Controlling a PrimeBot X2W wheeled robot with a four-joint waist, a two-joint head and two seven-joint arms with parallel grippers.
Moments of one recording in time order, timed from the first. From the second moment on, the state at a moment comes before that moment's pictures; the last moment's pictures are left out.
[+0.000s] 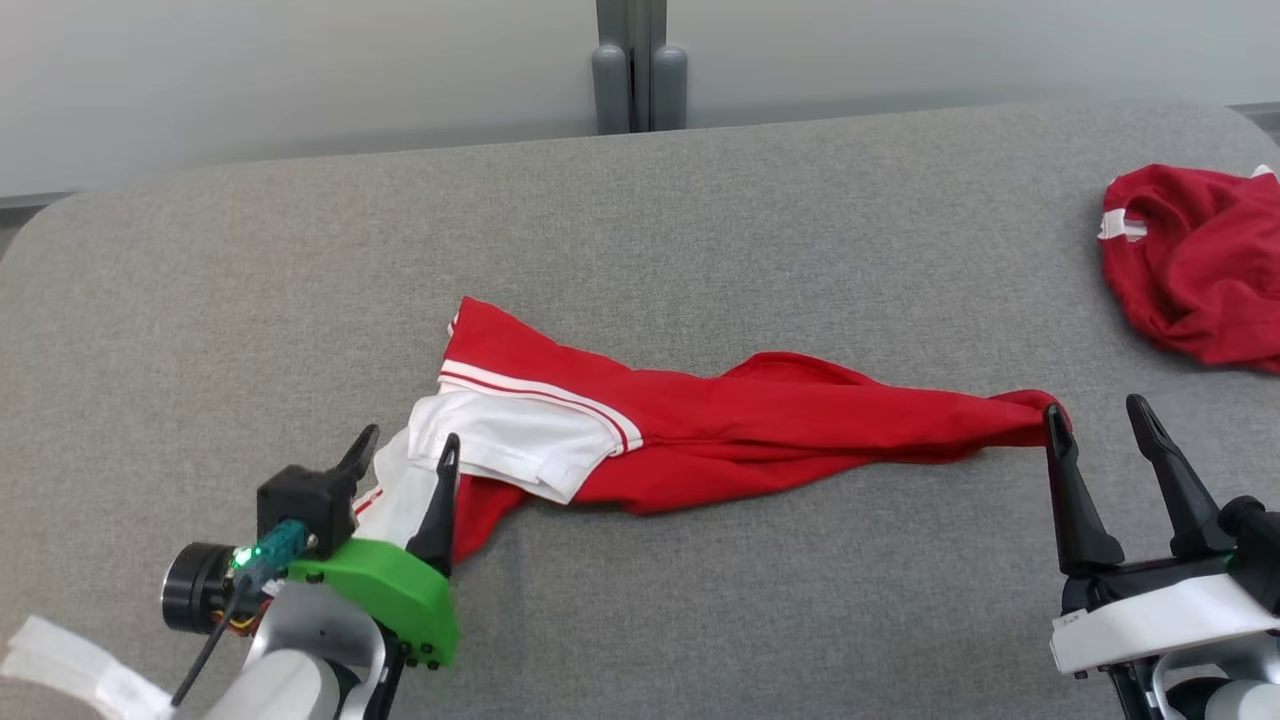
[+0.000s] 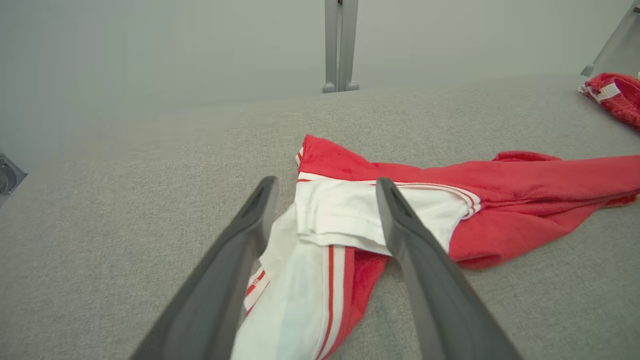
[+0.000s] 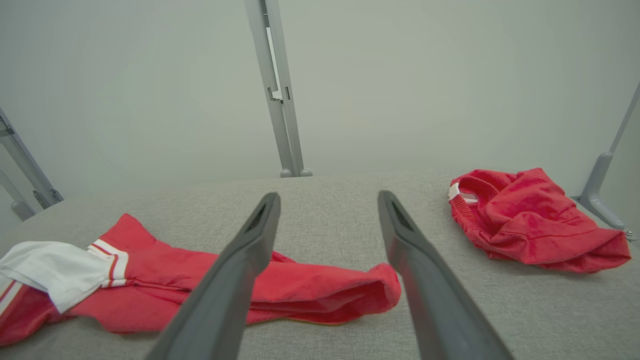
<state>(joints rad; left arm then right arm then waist) -0.20 0.44 -0.58 -0.01 -0.55 0.29 0.04 0.11 -0.14 -0.05 -0.20 0.25 0.13 -0.08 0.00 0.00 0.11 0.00</state>
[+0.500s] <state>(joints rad) -0.30 0.40 -0.56 0.20 -0.64 0.22 0.10 0.08 -0.15 -0.04 -0.18 0.26 0.13 -0.09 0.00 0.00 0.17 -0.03</state>
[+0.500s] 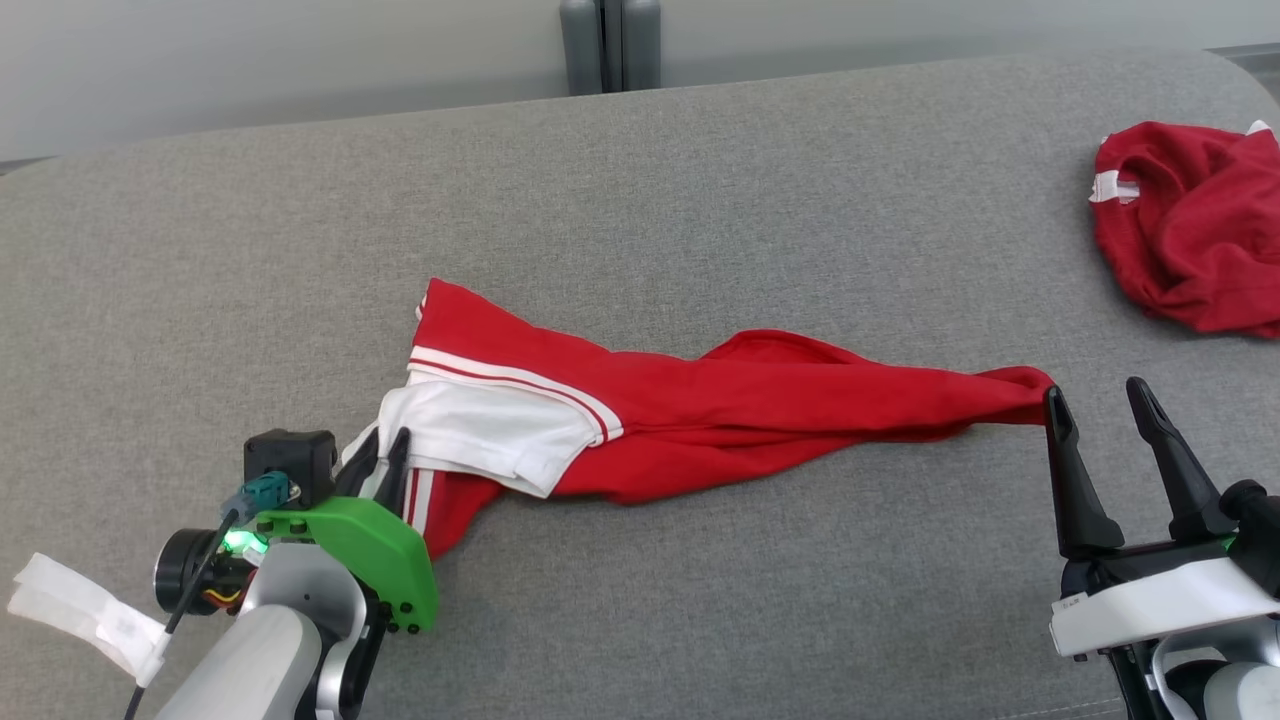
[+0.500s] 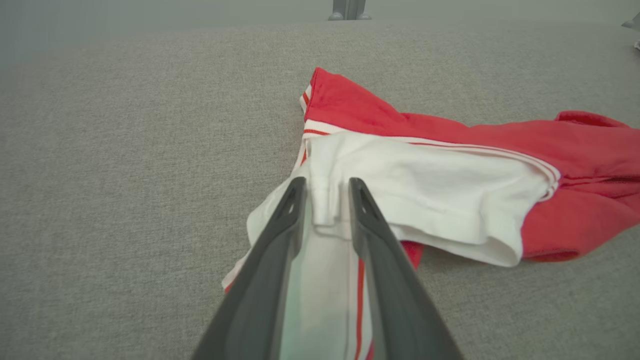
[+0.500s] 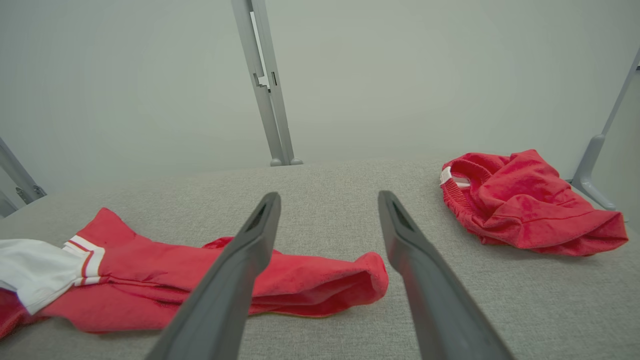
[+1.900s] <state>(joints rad) -0.36 0.43 -0.57 0.09 -0.58 0.26 0.04 -0.05 -0.22 0.15 0.40 0.41 0.13 -0.19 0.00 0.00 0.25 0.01</state>
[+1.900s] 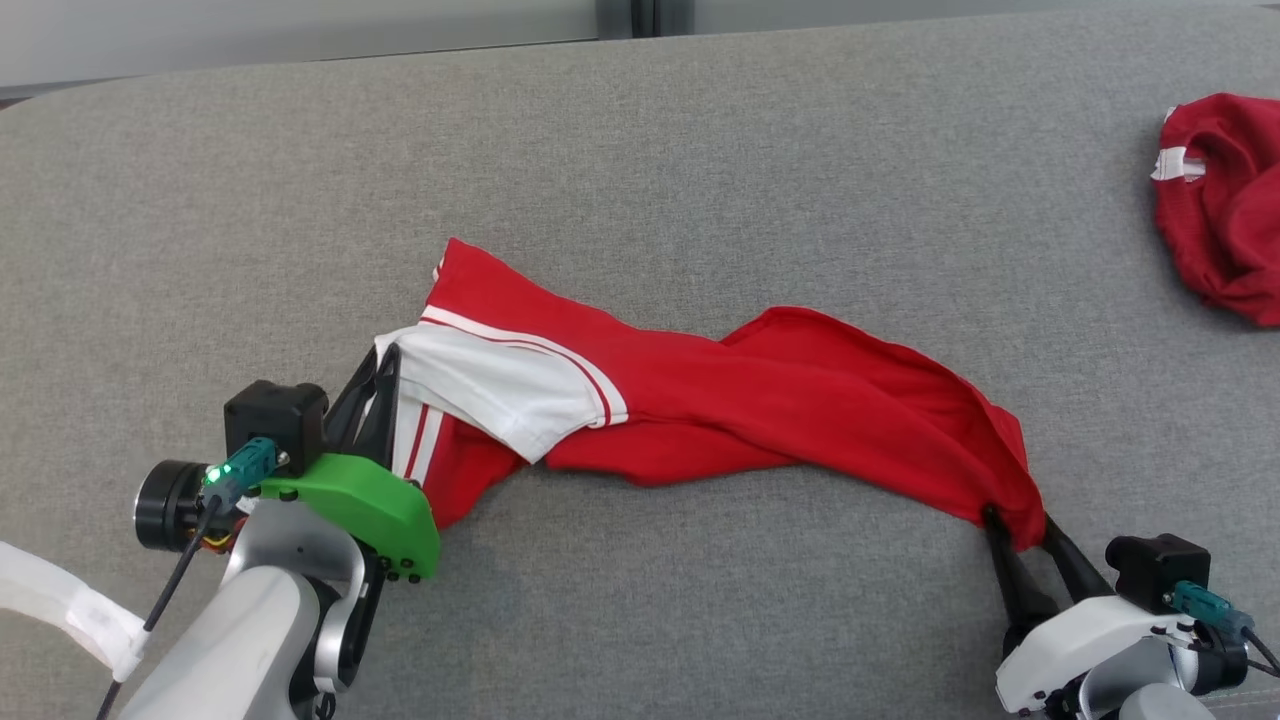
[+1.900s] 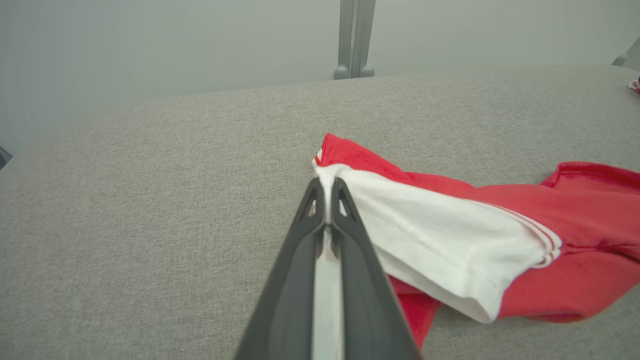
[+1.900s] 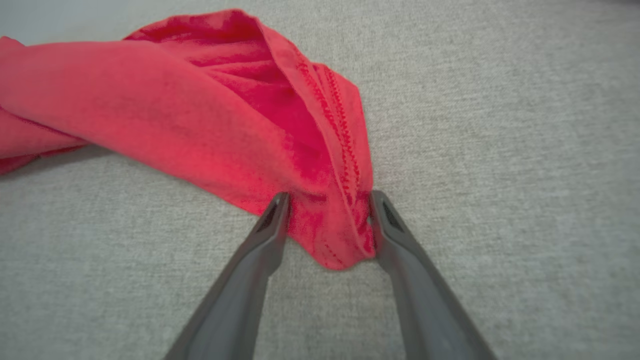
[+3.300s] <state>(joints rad) -0.99 0.46 -0.43 -0.08 -0.44 0.25 -0.07 -0.73 -0.49 -0.02 -0.14 0.44 0.13 0.09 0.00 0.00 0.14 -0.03</state>
